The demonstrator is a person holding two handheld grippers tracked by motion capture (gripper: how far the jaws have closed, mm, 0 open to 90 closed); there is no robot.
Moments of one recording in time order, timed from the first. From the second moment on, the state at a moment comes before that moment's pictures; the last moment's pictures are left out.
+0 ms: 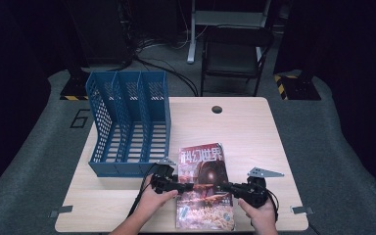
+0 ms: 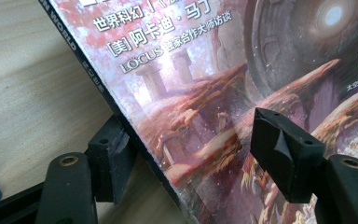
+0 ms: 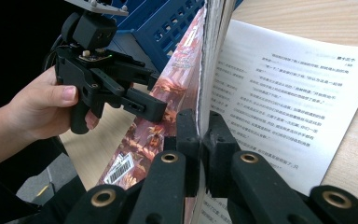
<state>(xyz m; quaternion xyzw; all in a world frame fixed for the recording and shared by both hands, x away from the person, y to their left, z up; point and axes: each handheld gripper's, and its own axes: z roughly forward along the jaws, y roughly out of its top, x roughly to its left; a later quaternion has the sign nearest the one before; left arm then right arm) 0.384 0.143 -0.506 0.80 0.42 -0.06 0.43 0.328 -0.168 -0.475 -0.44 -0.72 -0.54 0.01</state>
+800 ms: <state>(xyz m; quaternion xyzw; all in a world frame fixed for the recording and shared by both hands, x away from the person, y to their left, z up) 0.378 0.159 -0.464 0.80 0.40 -0.06 0.45 0.333 -0.169 -0.473 -0.46 -0.74 -0.50 0.01</state>
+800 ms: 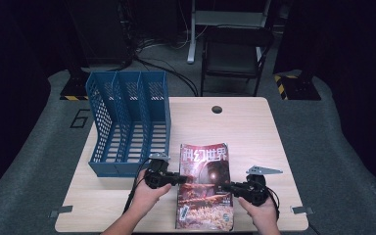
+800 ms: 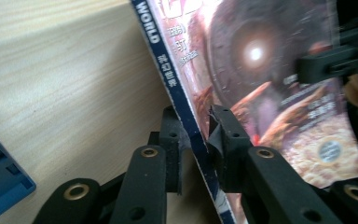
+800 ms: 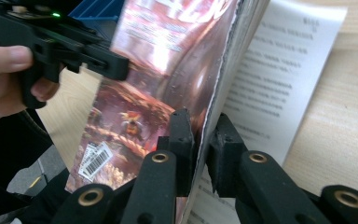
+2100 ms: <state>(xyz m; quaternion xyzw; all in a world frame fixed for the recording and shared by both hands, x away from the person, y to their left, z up) 0.351 0.180 -0.404 0.81 0.31 0.10 0.49 0.315 -0.143 -0.415 -0.39 -0.72 -0.54 -0.19</state>
